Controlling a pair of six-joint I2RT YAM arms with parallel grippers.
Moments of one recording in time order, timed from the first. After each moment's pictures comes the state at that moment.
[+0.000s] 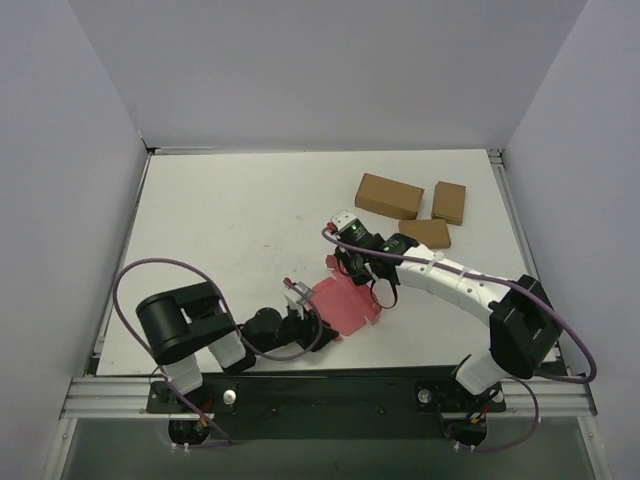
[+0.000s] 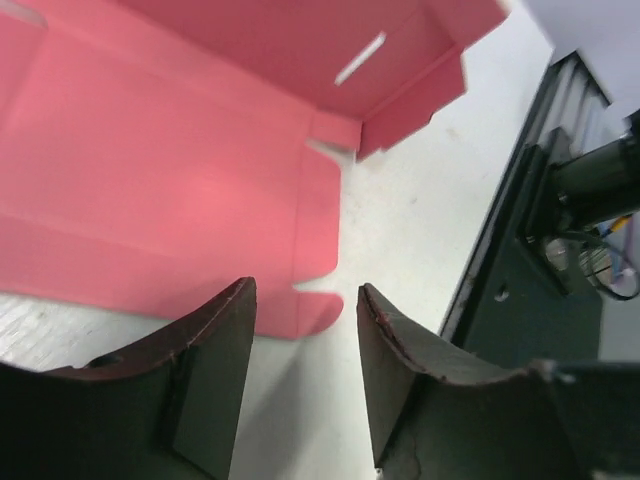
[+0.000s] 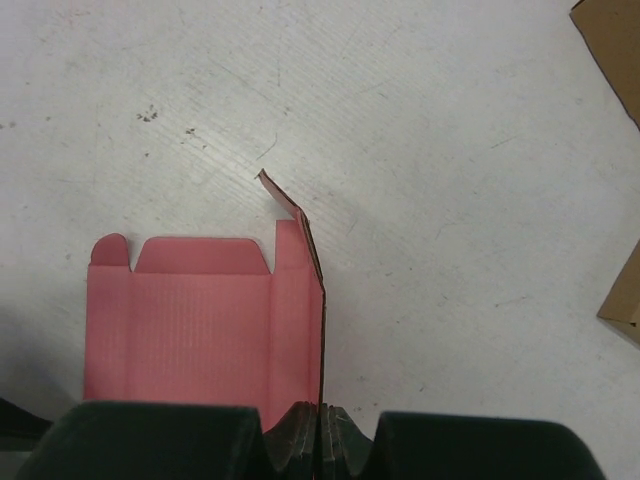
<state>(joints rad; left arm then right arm) -1.05 1.78 0.20 1.34 0.06 -0.61 0.80 1.54 1.08 -0.57 0.24 0.11</state>
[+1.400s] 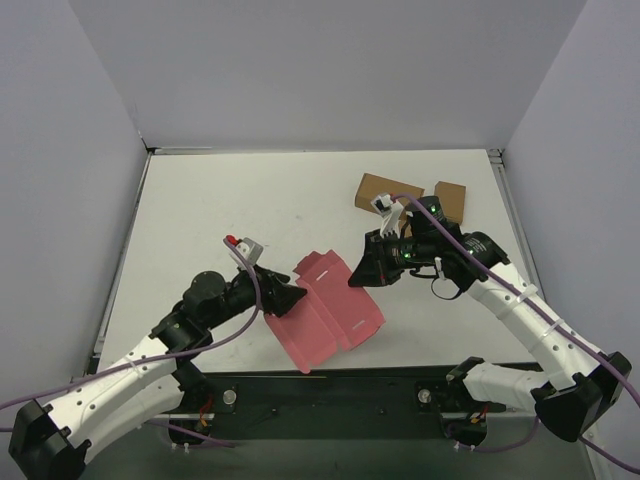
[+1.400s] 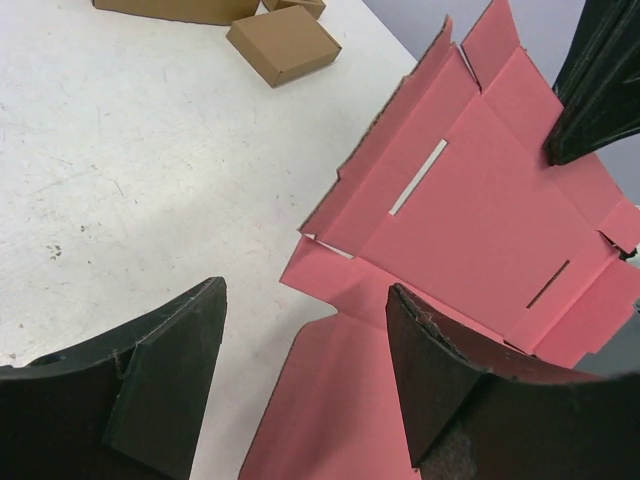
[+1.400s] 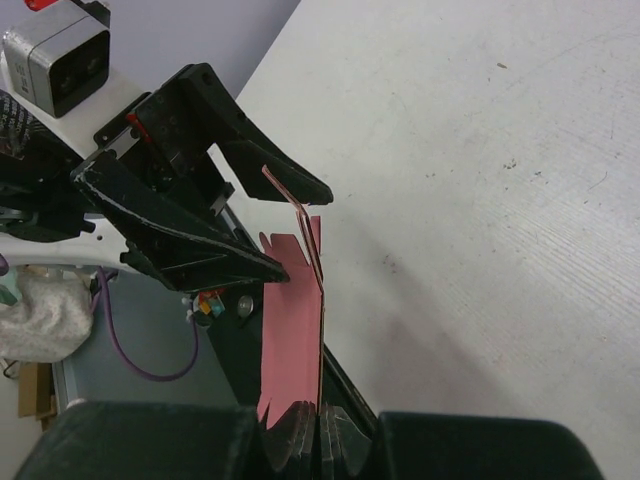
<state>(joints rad) -0.73 0.69 0.41 0.14 0.19 -0.50 0.60 1.13 1.13 -0.72 -0.60 0.30</state>
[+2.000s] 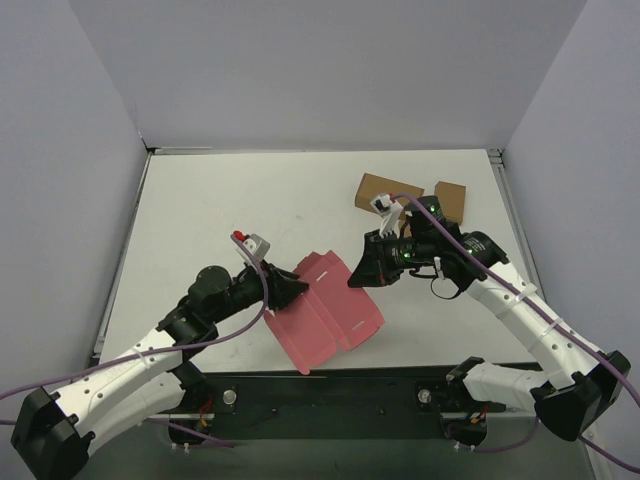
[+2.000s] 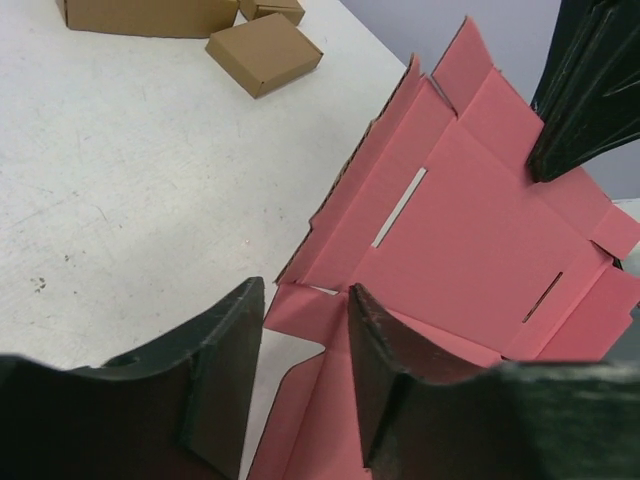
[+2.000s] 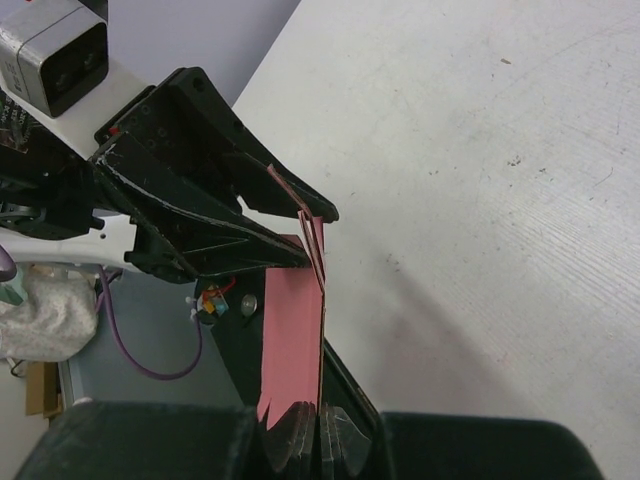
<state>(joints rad) -0.73 0.77 0.44 0.21 0.23 -0.47 0.60 1.14 1.13 -0.72 -0.61 0.31</state>
